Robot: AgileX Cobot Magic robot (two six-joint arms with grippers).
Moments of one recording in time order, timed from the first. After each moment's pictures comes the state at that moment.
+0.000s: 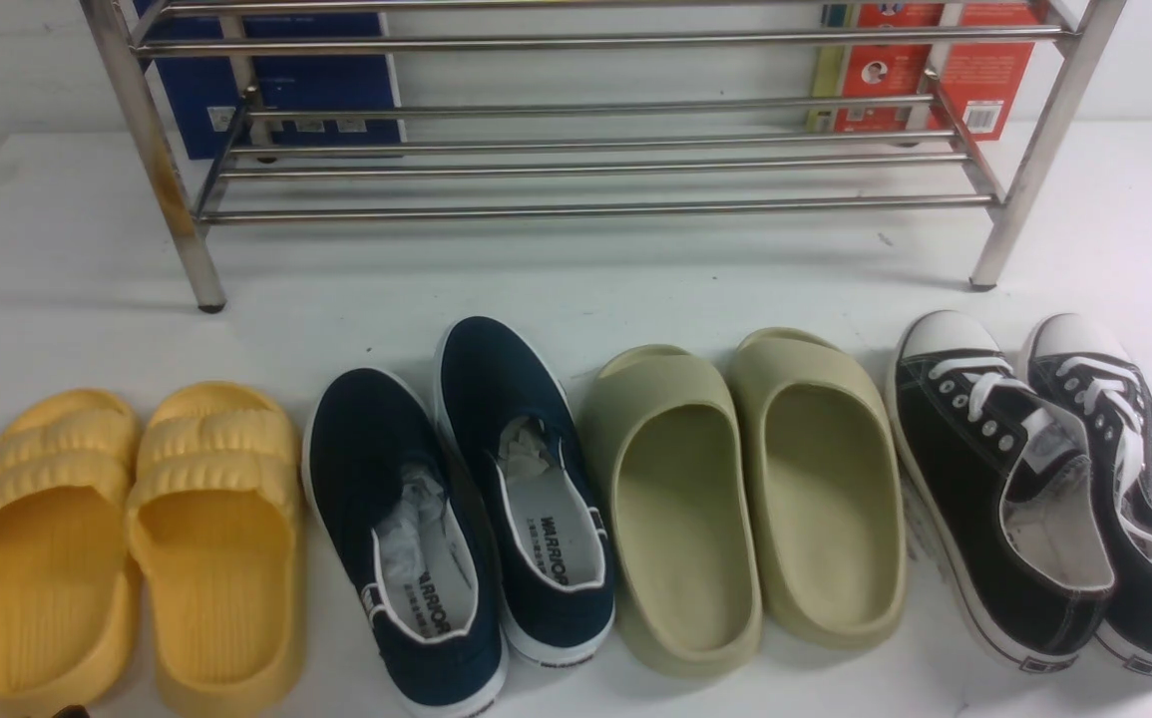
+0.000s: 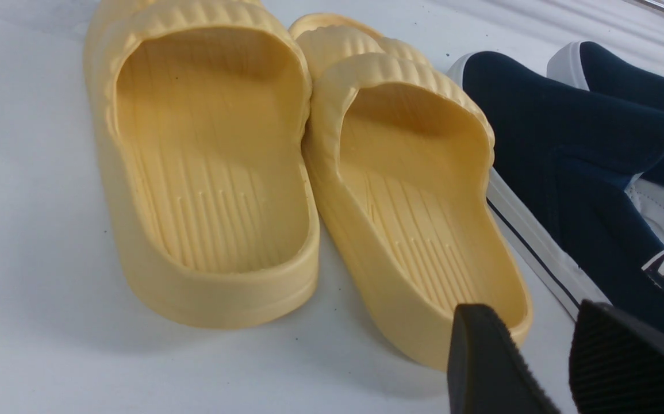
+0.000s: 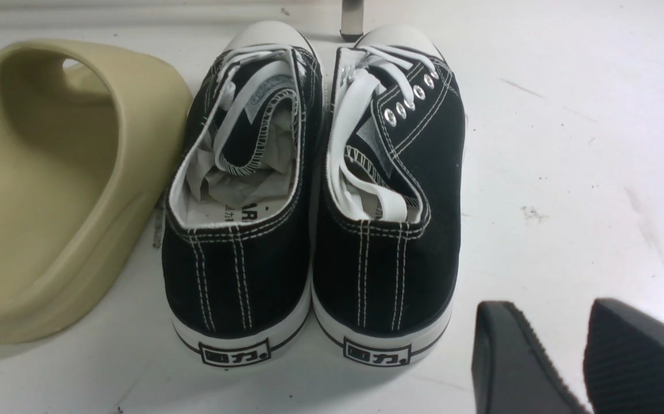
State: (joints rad) right arm 0.01 -0.01 0.02 -0.12 0.38 0.17; left arm -0.03 -0.01 0.03 -0.13 0.40 -0.24
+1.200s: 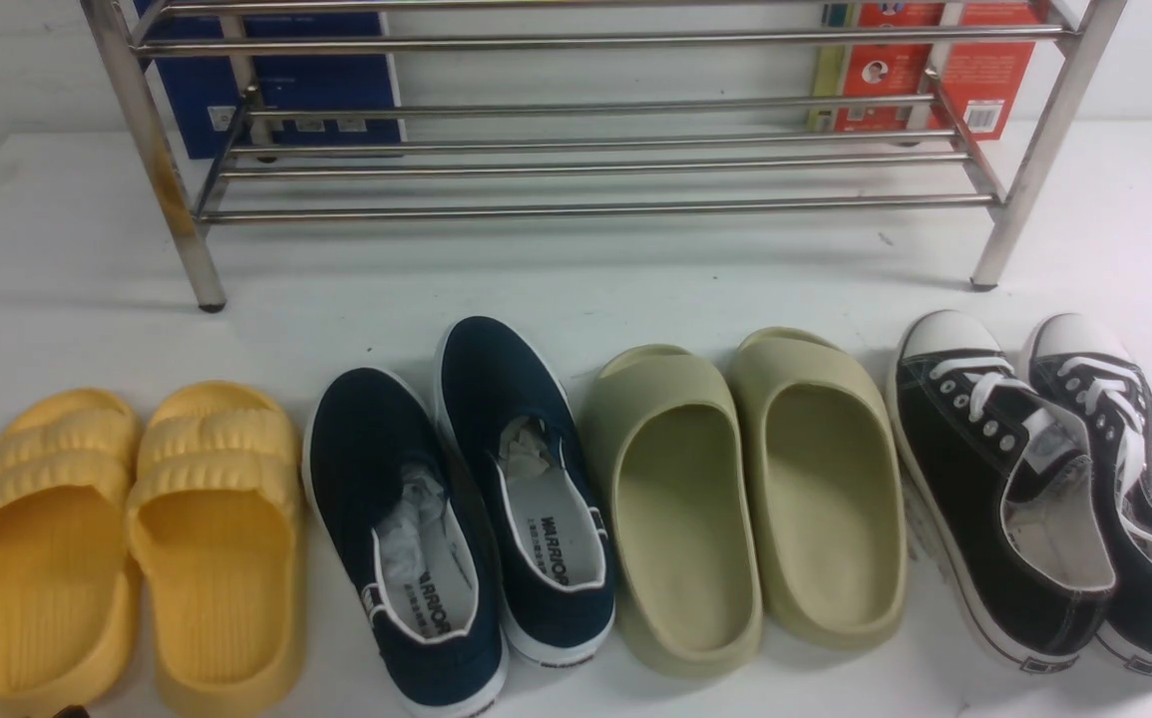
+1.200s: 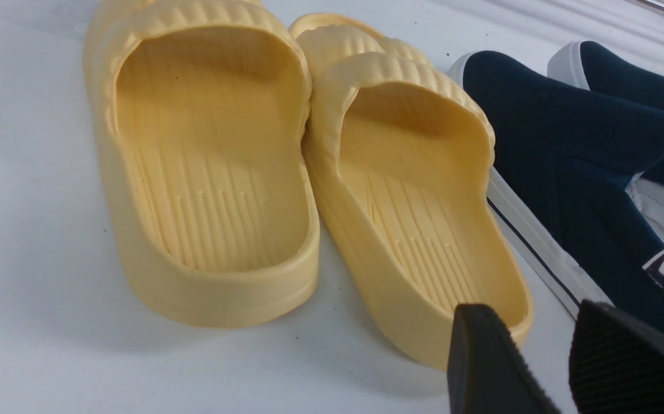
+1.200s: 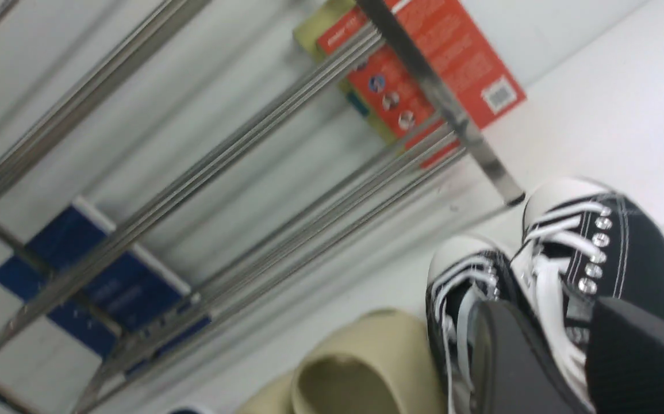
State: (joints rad) right arm 0.04 0.01 -0.06 0.25 0.15 0.47; left arm -0.03 -0.01 0.03 -0.13 0.40 -0.24
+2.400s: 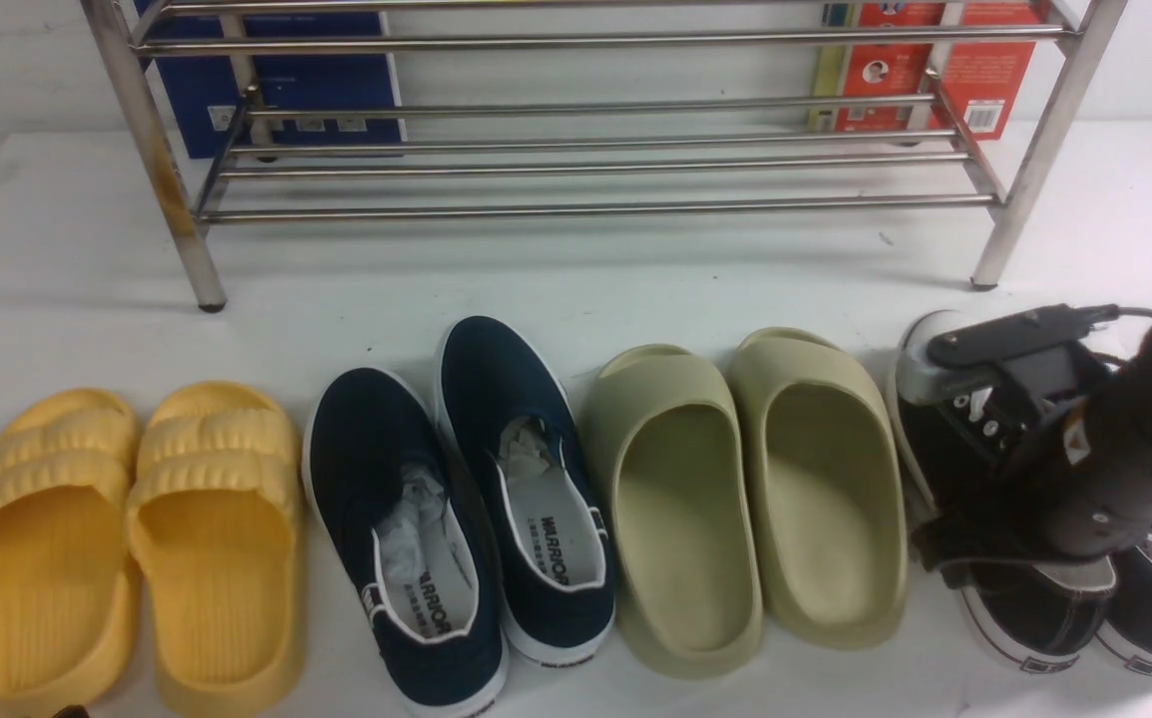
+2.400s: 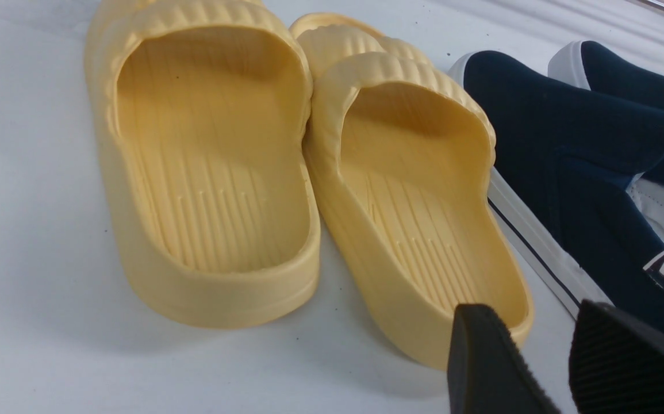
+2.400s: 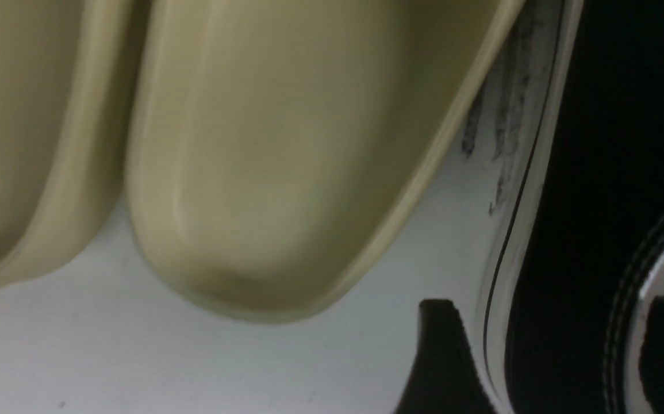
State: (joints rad) right arm 0.42 1.53 -0.89 -0.06 0.69 0.24; left arm -0.03 -0.01 0.03 -0.13 0.40 -0.24
